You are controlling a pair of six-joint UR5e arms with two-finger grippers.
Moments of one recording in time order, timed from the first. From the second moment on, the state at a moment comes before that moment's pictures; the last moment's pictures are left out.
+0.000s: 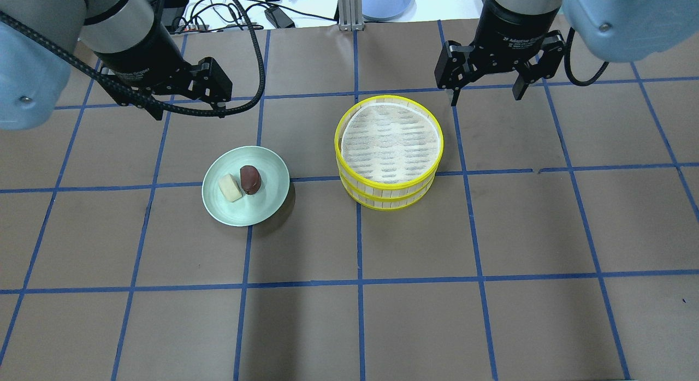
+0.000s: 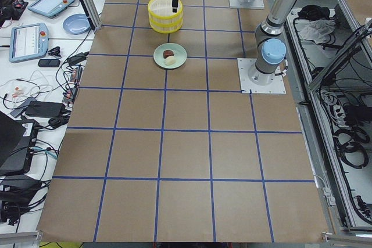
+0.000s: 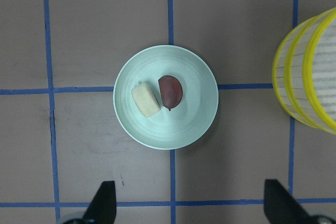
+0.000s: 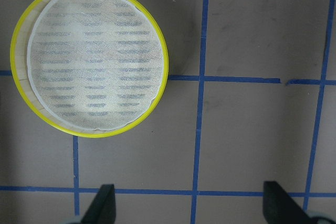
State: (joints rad) left arm -1.60 -1.55 -1.57 -1.52 1.58 -0.03; right arm 1.67 -1.50 1.46 -1.52 -1.59 0.06
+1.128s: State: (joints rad) left arm -1.48 -1.70 -1.83 -1.24 1.59 0.08; right arm 1.67 -1.49 1.50 -1.55 -1.58 0.06
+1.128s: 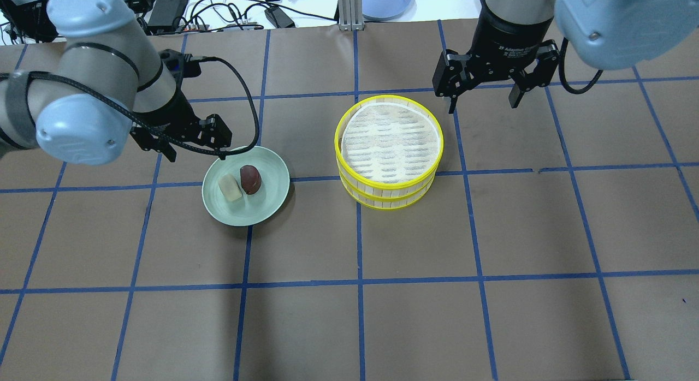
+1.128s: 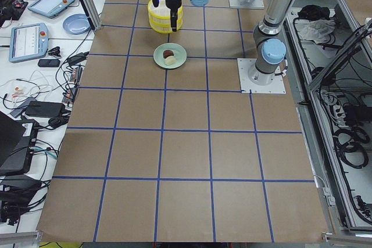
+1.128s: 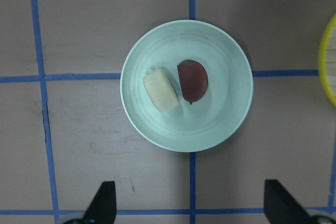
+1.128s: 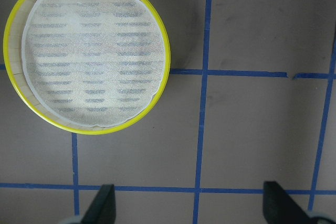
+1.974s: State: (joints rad) left arm -1.47 -1.94 -1.86 -1.07 1.59 0.09; right arm 1.67 -1.25 1.64 -1.90 -1.57 0.08
